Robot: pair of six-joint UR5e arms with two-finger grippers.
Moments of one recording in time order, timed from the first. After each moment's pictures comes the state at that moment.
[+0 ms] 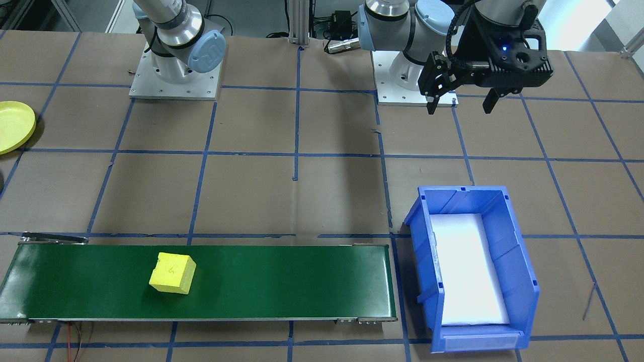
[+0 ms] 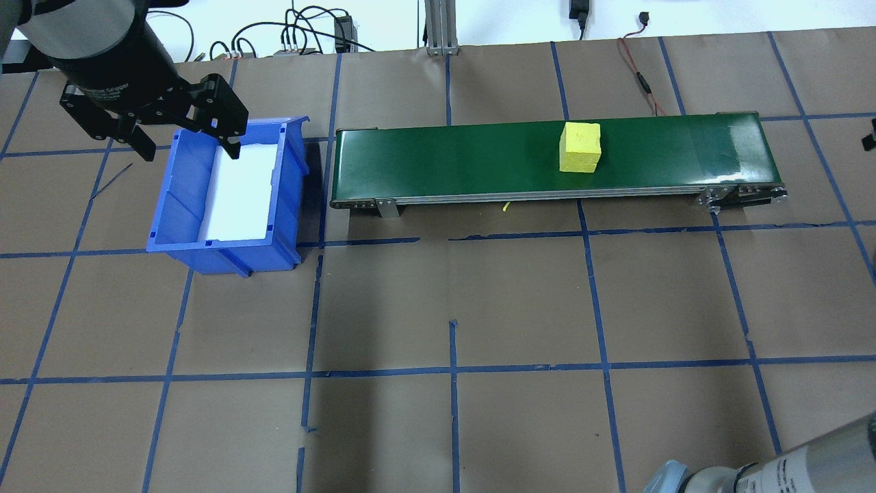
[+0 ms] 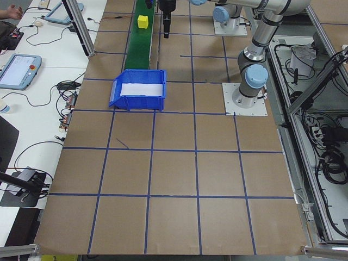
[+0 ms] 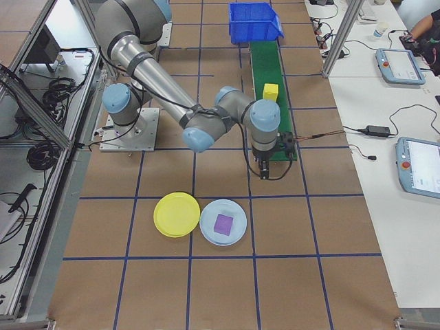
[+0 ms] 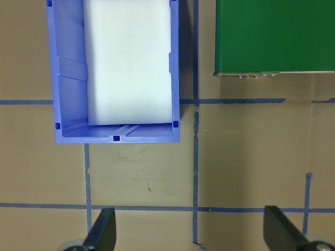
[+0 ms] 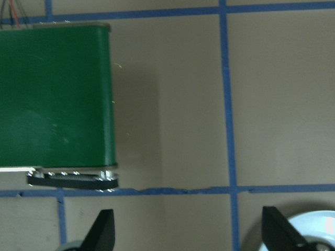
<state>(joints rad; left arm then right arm) -1.55 -1.53 -1.49 -1.65 1.62 0.01 0.92 -1.23 1.53 -1.95 -1.44 -0.60</state>
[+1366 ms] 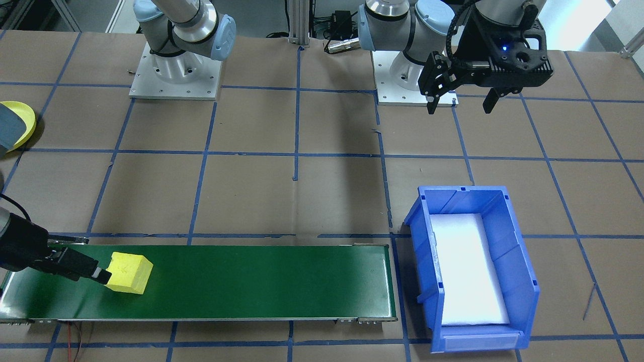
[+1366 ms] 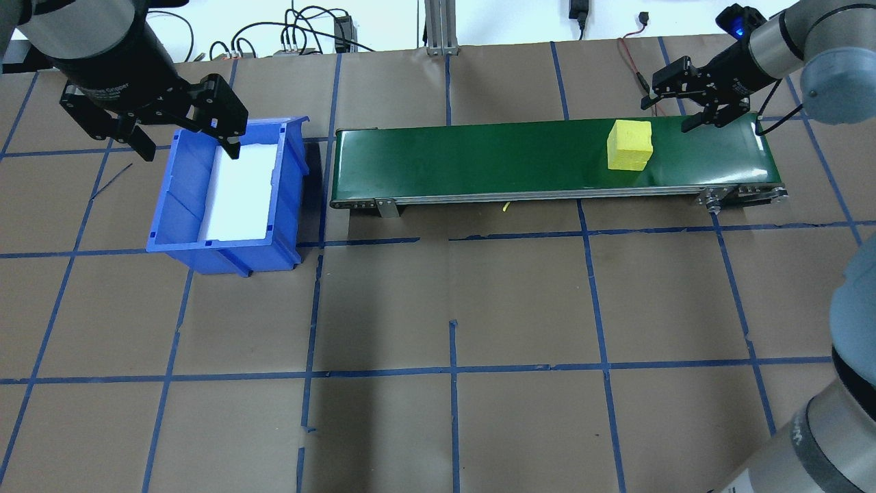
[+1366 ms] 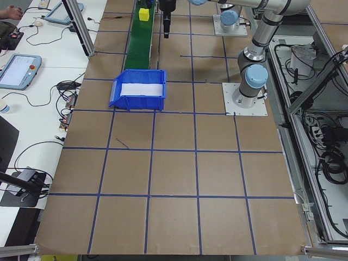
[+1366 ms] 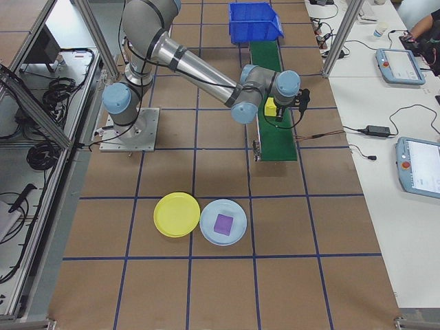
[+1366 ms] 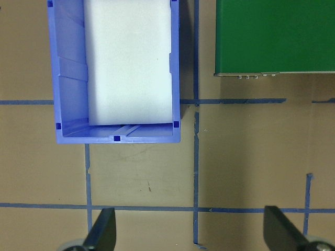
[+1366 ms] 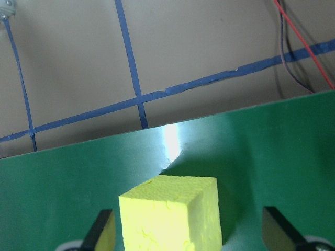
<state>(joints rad) -1.55 -1.53 -1.49 -1.65 1.62 0.01 1.20 -1.10 1.54 -1.99 -1.06 -0.15</state>
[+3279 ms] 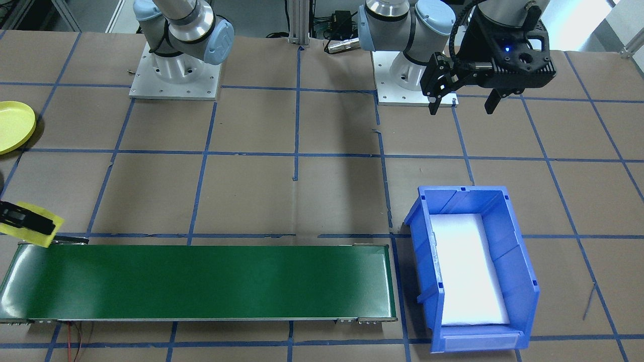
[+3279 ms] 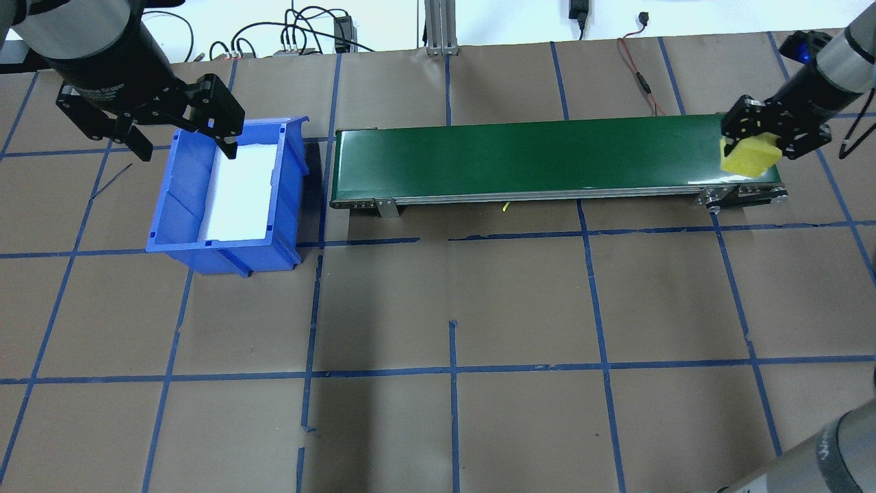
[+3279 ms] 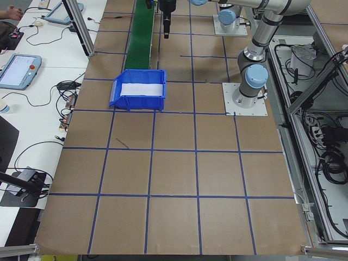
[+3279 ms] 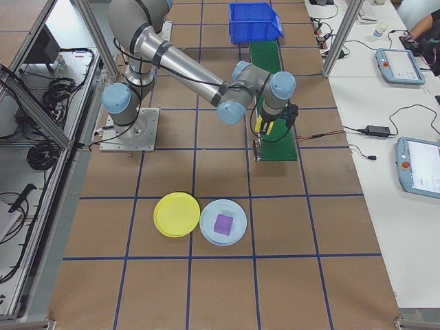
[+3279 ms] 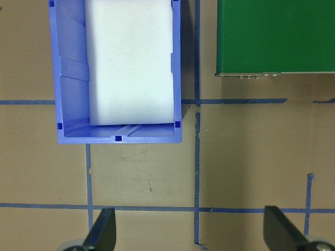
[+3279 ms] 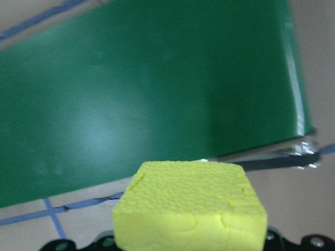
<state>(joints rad) -1.55 -1.53 -1.49 -1.65 1.62 0.02 1.06 -1.21 1.58 -1.80 -1.44 -0.20</state>
